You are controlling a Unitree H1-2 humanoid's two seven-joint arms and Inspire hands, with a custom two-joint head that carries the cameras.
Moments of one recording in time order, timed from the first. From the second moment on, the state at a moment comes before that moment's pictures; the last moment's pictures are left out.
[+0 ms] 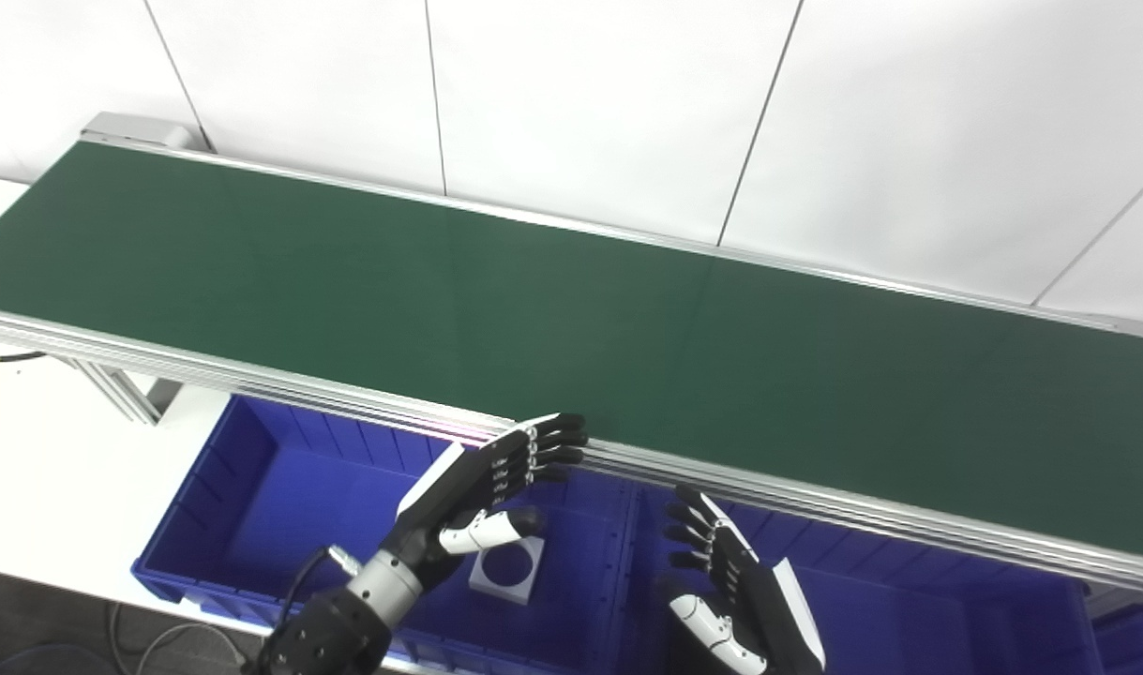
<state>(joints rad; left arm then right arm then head) 0.19 0.09 -0.17 0.07 -0.09 -0.23 -0.33 0.30 -0.07 0.26 0.00 -0.18 -0.27 0.11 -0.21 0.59</state>
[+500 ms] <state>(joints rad) 0.21 0.10 -0.14 0.17 -0.14 -0.33 -0.34 0.30 -0.03 0.27 0.03 -0.22 -0.28 0.07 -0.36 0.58</state>
